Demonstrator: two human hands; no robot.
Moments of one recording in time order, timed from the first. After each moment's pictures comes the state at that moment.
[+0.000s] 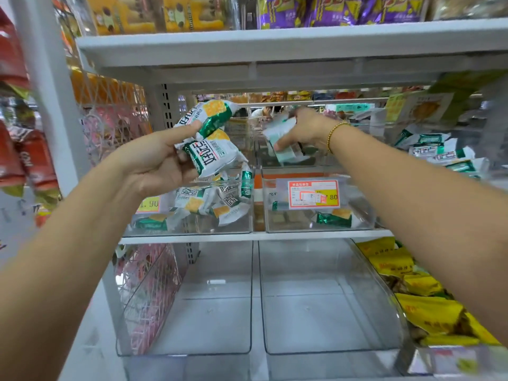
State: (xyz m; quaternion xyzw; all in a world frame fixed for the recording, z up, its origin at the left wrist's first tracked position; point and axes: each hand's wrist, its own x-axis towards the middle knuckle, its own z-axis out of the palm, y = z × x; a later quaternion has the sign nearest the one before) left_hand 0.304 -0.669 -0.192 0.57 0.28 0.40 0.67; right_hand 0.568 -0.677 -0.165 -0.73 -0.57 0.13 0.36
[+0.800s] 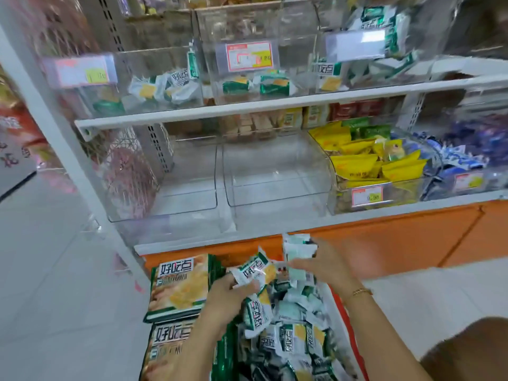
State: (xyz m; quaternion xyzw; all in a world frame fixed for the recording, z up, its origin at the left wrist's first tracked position) left_hand 0.309 -0.903 -0.534 0.60 0.49 0.16 0.61; right_hand 0.518 -0.963 -0.553 -0.73 -0.38 0.34 0.45
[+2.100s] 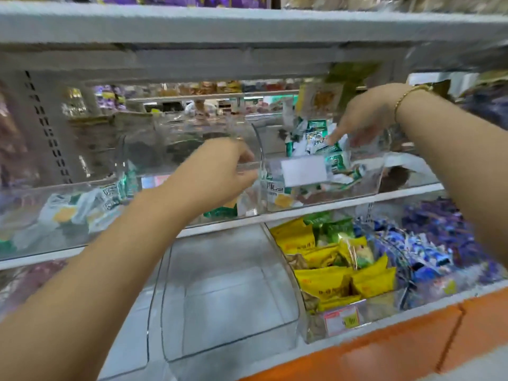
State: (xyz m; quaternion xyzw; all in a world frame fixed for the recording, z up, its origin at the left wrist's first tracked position) left_hand 0.495 -0.783 -0.222 0.94 0.23 0.25 -0.02; right_hand 0.738 -0.876 -0.153 -0.91 -0.39 0.08 0.12
